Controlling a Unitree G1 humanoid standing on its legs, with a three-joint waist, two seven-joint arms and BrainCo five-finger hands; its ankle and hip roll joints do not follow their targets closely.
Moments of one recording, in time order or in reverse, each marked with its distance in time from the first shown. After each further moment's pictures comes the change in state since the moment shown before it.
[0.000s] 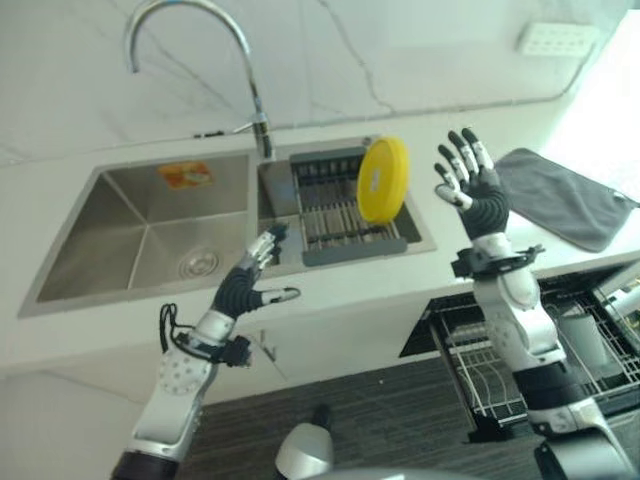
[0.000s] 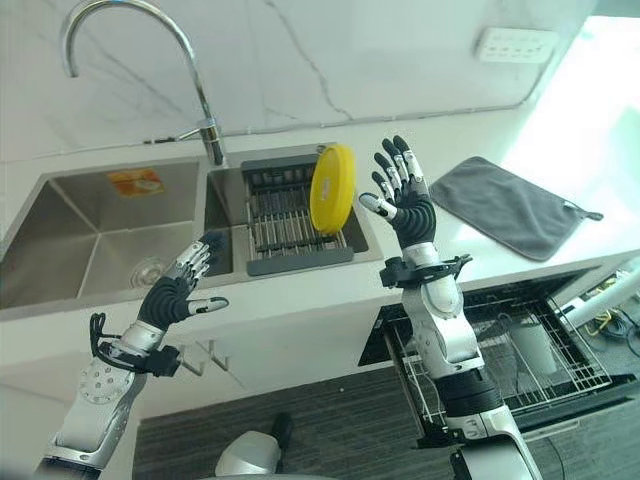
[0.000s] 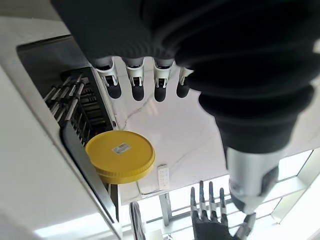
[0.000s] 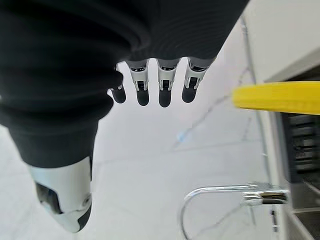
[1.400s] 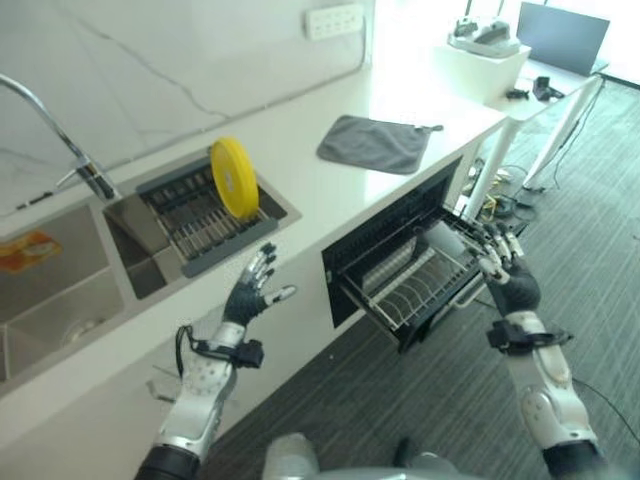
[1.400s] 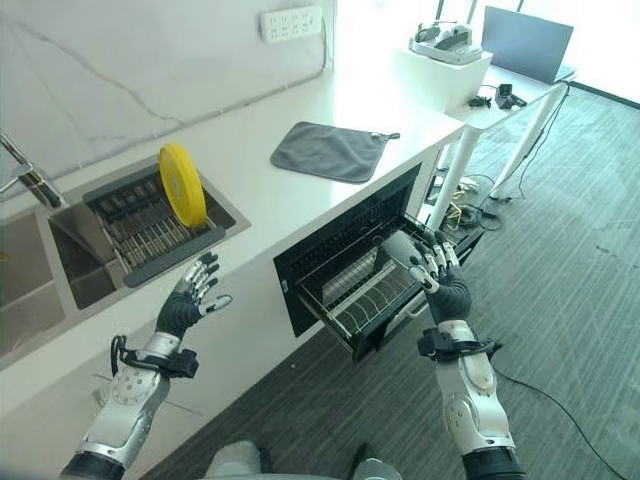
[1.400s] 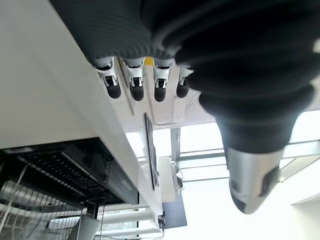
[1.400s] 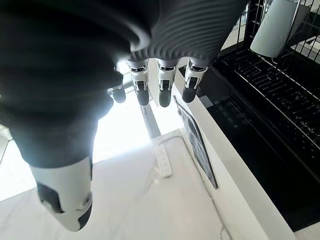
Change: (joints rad) left arm -0.016 -0.107 -0.094 0.220 -0.032 0.012 0.203; right arm 0.379 -0.003 -0.096 0.028 0.143 -0.061 0.119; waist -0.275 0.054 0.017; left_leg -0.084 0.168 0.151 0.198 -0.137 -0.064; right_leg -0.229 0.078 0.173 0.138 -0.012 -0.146
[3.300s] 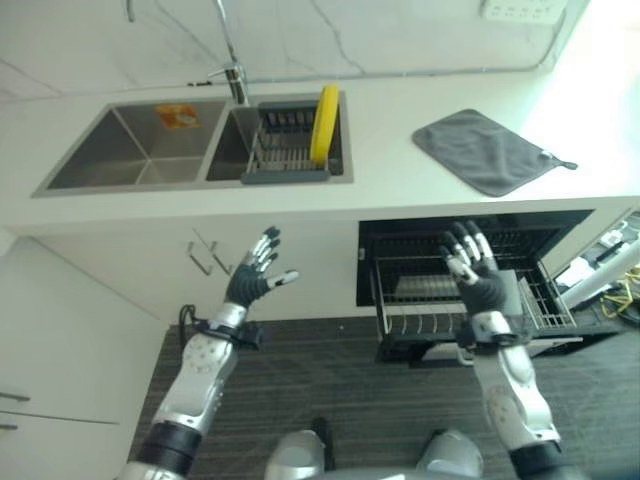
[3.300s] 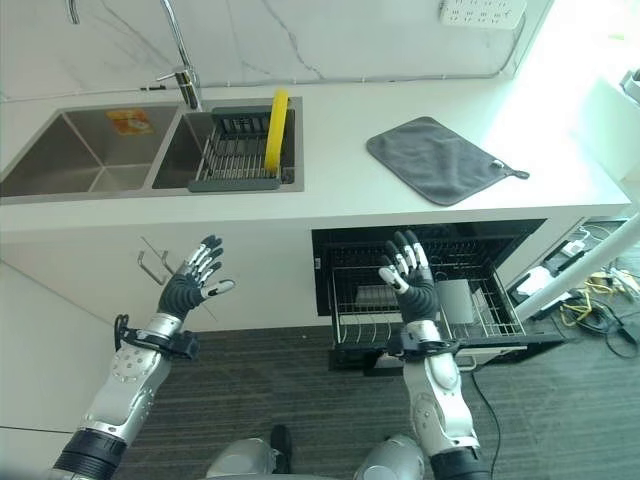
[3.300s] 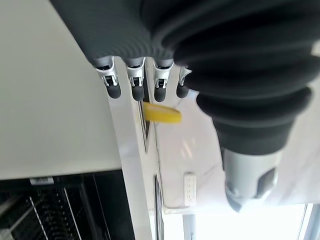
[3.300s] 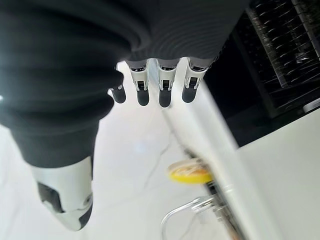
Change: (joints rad) left arm -0.091 0.056 0.051 -0.025 -0.033 0.065 -0.015; right arm 0.020 0.100 0.034 -0.127 -0.068 -0.033 -0.026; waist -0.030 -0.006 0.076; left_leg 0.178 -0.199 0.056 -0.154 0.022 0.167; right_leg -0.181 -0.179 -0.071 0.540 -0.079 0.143
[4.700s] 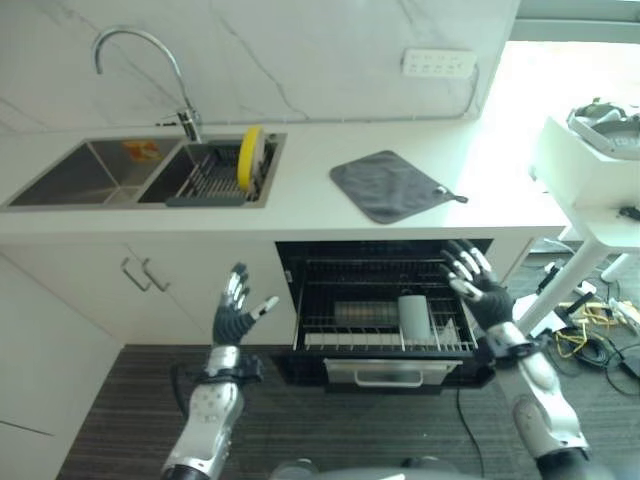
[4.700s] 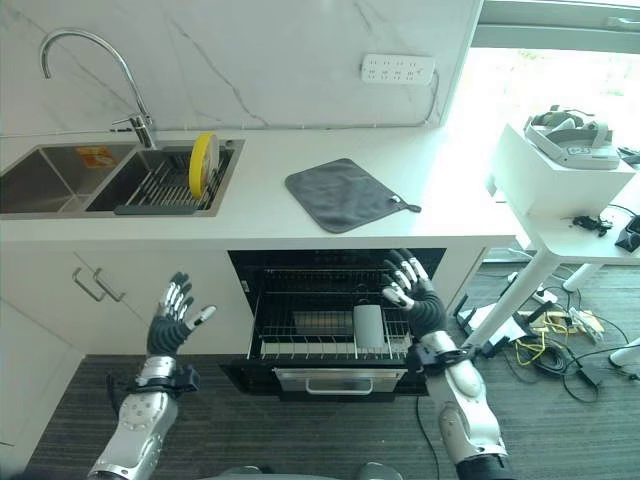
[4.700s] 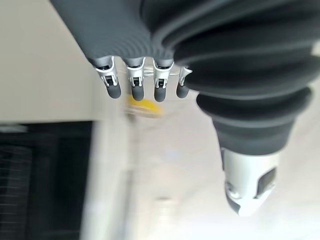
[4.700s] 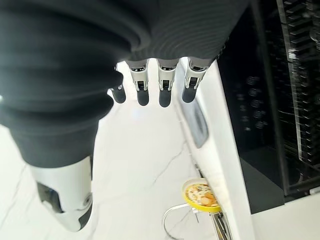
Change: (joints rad) left arm 0.099 -0.097 0.009 0.049 -0.035 -0.281 0.202; right arm 0.035 -0.115 -0.062 0.097 0.006 0.058 0.230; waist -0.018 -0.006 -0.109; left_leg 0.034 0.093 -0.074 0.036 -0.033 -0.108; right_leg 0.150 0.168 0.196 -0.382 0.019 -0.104
